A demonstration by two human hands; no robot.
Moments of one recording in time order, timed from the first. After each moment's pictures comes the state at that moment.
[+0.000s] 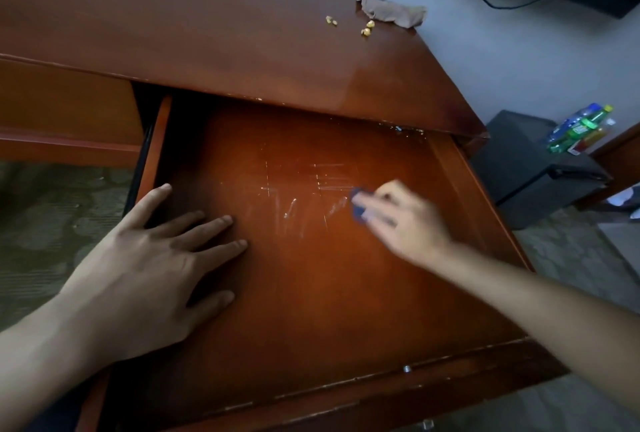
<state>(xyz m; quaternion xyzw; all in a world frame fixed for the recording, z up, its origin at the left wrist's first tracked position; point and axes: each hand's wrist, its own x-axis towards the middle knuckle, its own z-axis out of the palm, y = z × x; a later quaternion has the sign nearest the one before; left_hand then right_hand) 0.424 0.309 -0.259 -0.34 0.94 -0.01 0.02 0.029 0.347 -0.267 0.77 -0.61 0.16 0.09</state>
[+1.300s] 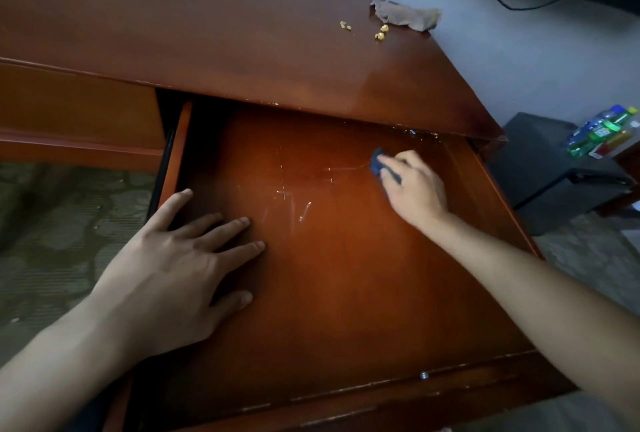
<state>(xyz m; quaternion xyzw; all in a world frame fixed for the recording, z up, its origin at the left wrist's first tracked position) 0.420 0.314 -0.253 -0.35 0.94 -0.02 0.01 0.033 0.286 -0.267 0.65 -0.73 0.18 0.10</state>
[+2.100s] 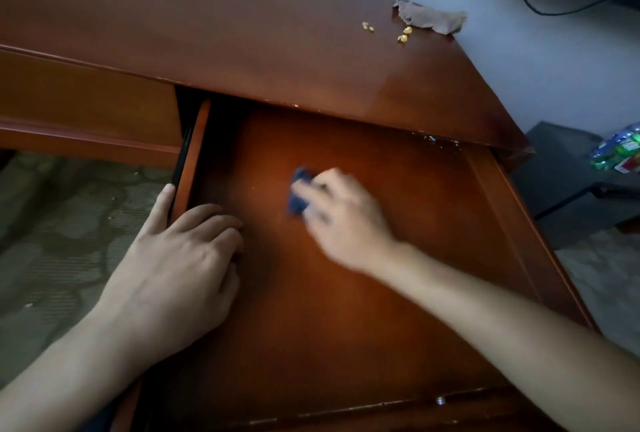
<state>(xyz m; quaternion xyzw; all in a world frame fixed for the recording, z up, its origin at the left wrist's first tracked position) 0.419 0.315 -0.262 -0.42 0.90 0.01 -0.12 0.160 0.296 -0.269 0.80 -0.57 0.18 0.03</state>
